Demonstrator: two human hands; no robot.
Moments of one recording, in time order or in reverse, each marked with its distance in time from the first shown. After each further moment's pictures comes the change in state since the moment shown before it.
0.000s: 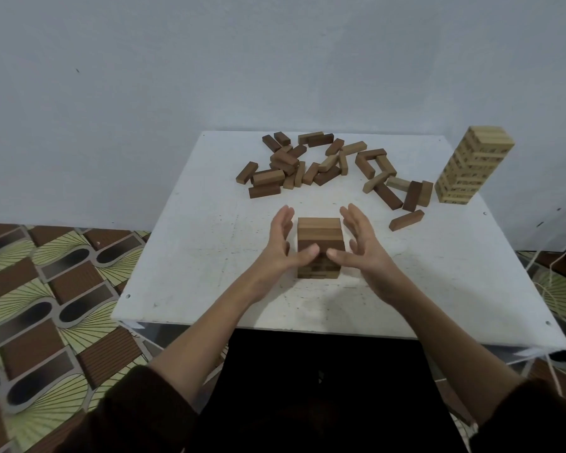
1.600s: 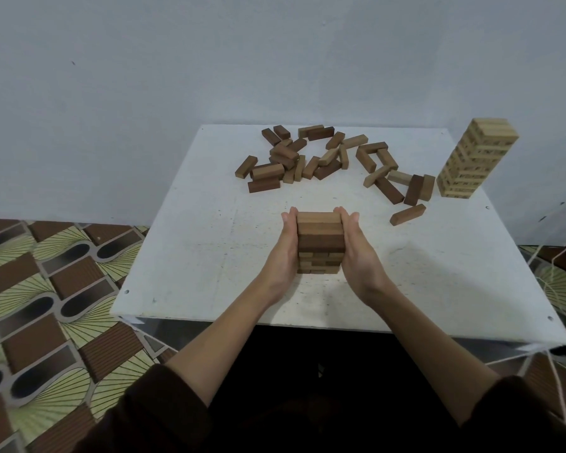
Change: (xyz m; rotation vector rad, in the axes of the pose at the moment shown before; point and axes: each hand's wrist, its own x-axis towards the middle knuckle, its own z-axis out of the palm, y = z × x) left_hand 0.001 0.010 0.028 -0.380 0.110 -0.125; right_hand 0.009 0.011 0.025 0.301 0.079 0.050
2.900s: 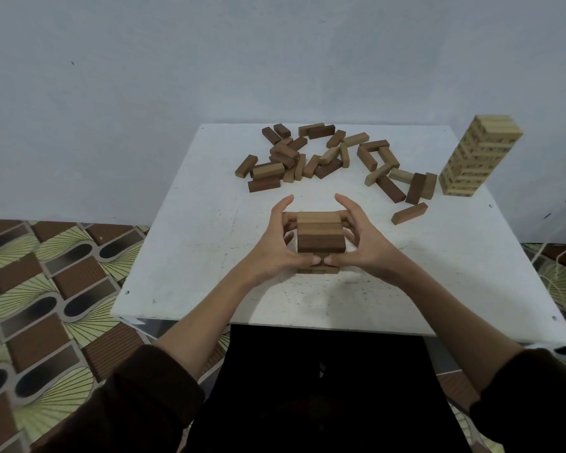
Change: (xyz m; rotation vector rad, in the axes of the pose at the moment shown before) left_hand 0.029 -0.010 -0.043 0.455 -0.119 0.152; right_hand 0.017 -0.017 -0.036 -0.436 -0.221 -0.078
